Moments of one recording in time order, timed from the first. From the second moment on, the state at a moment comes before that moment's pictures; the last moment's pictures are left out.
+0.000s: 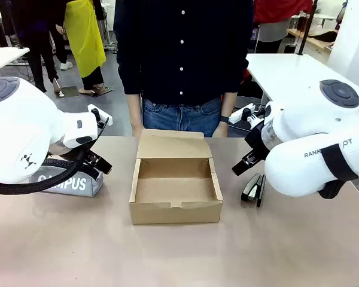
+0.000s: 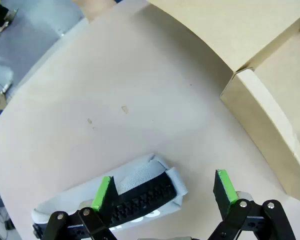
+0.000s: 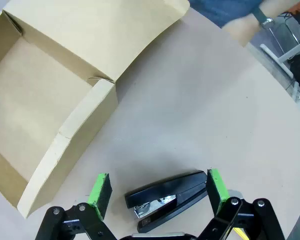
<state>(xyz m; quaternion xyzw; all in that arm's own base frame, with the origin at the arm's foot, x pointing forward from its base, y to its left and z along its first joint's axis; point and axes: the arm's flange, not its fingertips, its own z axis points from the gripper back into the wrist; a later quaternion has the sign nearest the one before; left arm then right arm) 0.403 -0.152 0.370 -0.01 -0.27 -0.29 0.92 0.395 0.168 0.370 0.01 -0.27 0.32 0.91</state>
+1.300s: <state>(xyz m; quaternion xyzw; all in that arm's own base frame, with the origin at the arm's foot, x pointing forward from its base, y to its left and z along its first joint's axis) 0.403 -0.152 0.370 -0.01 -0.27 -0.29 0.92 0.395 0.168 0.370 0.01 -0.27 0.32 0.91</state>
